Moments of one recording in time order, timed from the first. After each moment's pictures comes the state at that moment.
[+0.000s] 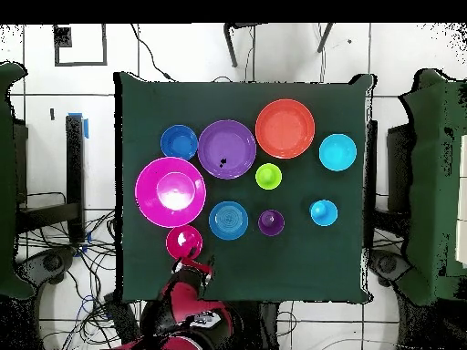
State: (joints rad) arm 0.21 -0.43 -0.24 2.26 0.03 -0.60 2.27
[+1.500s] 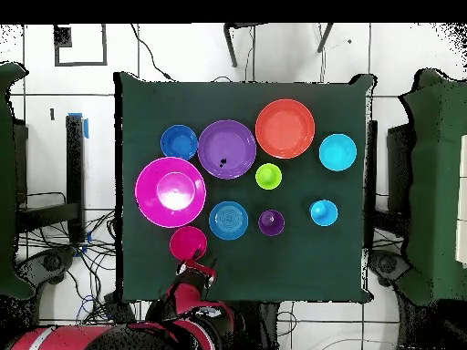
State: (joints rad) arm 0.19 -0.35 -0.23 2.26 0.06 -0.66 2.27
